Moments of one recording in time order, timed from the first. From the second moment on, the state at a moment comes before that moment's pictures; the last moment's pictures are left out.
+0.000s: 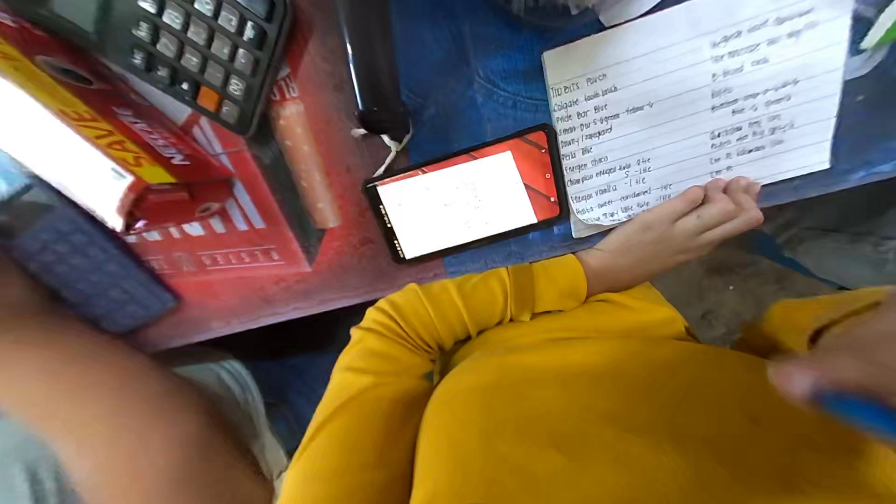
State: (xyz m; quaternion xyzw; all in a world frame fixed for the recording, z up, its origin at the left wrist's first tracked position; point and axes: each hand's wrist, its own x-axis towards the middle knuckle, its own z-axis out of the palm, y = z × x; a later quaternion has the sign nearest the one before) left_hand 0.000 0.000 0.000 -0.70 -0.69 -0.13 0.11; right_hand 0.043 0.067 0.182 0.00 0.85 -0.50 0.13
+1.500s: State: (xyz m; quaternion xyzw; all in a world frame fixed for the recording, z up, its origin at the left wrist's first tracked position) left_hand 0.004 0.001 -0.006 -0.69 -0.70 -0.07 0.18; right_hand 0.037 0.162 0.015 0.22 0.80 -0.48 -0.30
